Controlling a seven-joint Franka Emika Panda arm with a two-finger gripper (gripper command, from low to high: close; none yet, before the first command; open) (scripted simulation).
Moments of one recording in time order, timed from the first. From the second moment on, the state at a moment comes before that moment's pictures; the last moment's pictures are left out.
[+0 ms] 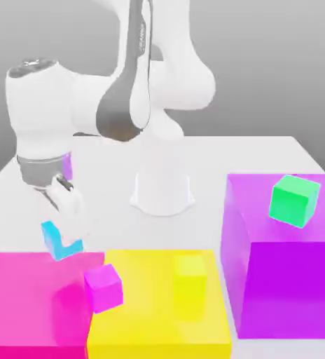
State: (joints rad) arm -0.30 -0.12 -0.12 -2.72 0.03 2.62 1.34
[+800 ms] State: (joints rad) arm -0.15 -0.17 0.26 -2.68 0.06 2.51 2.35
